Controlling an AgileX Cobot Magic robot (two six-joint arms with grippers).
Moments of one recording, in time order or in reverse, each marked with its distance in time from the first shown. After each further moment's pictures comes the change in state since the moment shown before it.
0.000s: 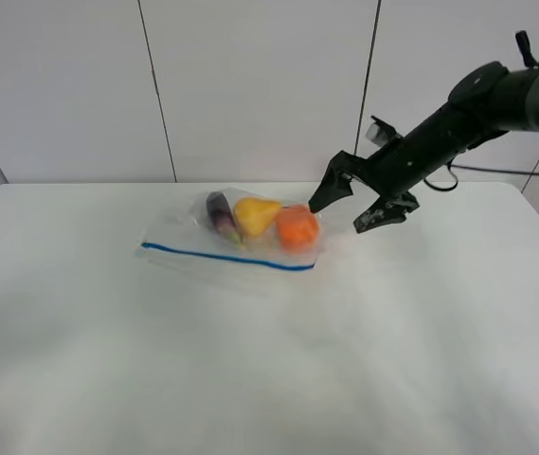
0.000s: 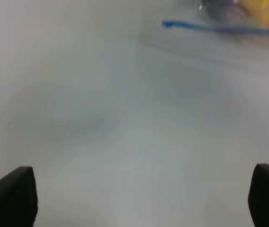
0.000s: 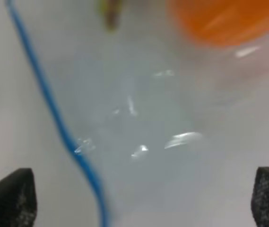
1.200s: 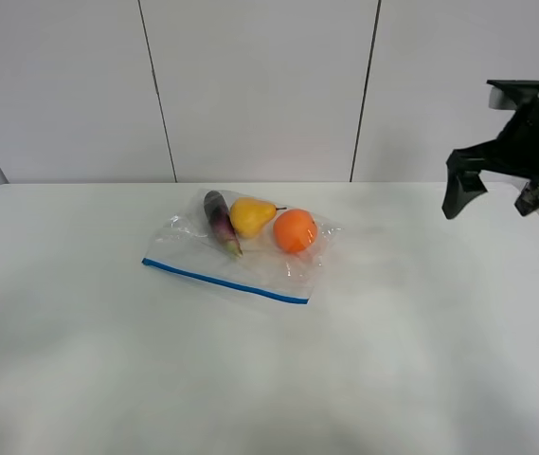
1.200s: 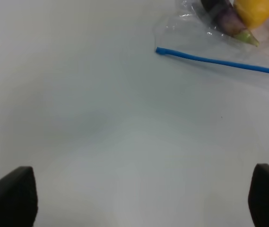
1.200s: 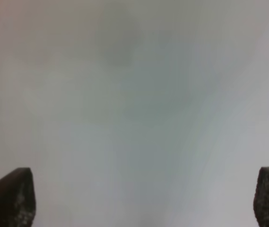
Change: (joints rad) left arm 0.000 0.000 0.000 0.000 0.000 0.000; right arm -0.091 -0.441 0.229 -0.592 0.141 0.286
